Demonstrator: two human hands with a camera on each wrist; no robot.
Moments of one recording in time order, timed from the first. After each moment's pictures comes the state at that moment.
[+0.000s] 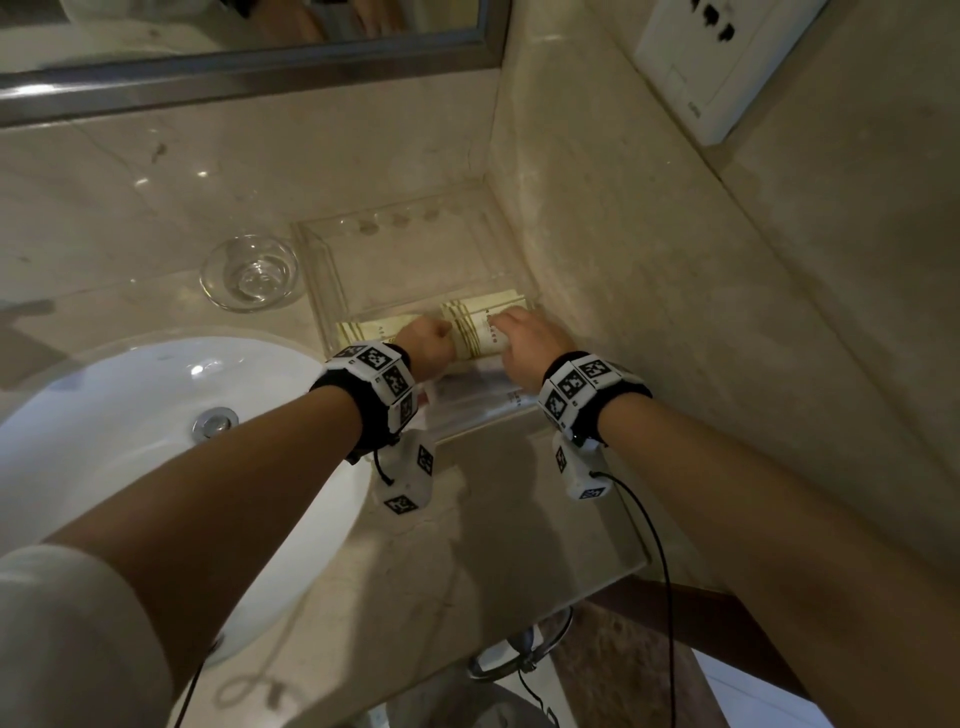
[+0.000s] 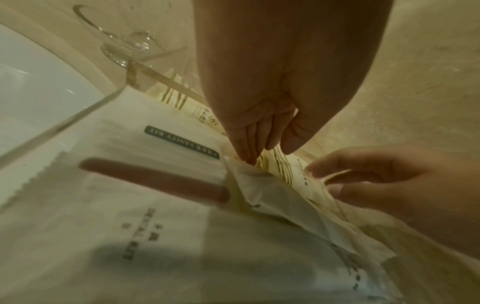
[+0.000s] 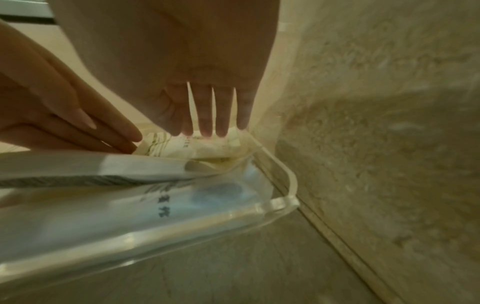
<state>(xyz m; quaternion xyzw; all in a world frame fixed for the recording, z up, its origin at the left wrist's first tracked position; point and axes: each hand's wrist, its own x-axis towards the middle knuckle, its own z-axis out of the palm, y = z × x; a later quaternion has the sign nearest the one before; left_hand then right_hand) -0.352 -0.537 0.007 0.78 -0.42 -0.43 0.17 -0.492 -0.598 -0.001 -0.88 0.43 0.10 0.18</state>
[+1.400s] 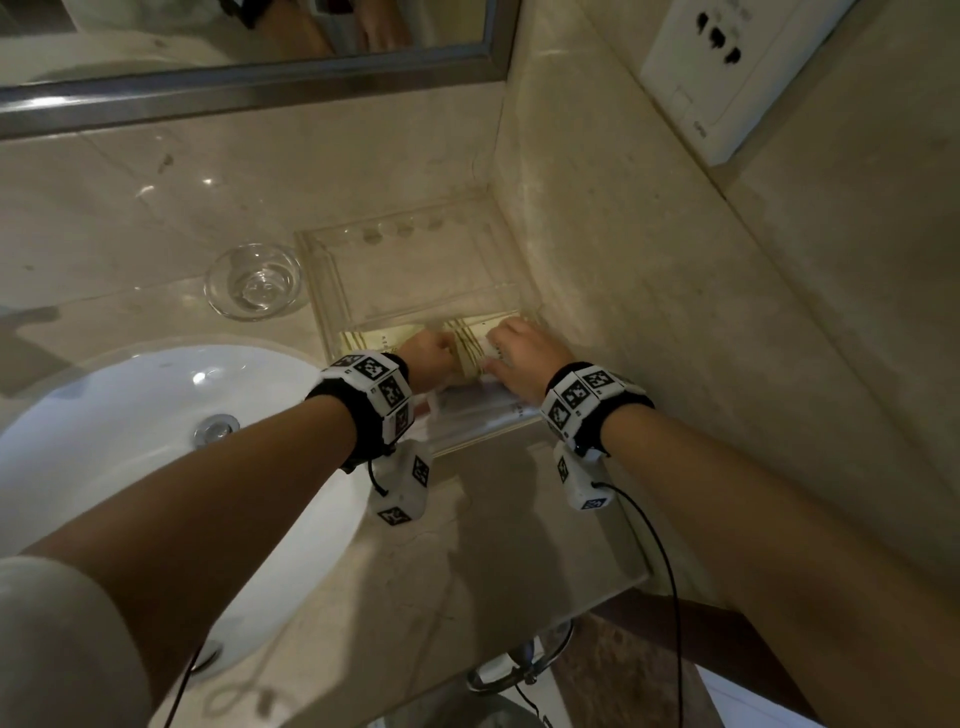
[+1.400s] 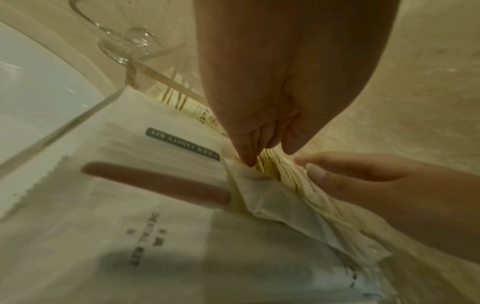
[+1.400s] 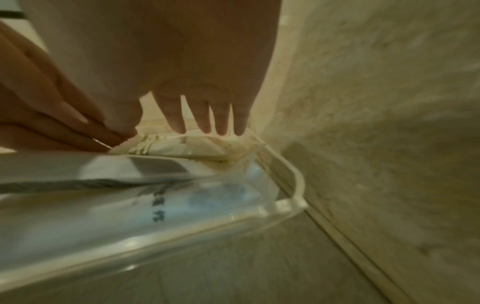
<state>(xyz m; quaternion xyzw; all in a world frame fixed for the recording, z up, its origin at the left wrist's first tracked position) -0.353 -0.535 0.012 0.74 -0.44 -0.47 0.20 -0.492 -0.603 -0.005 -0.88 0.42 0.11 0.21</state>
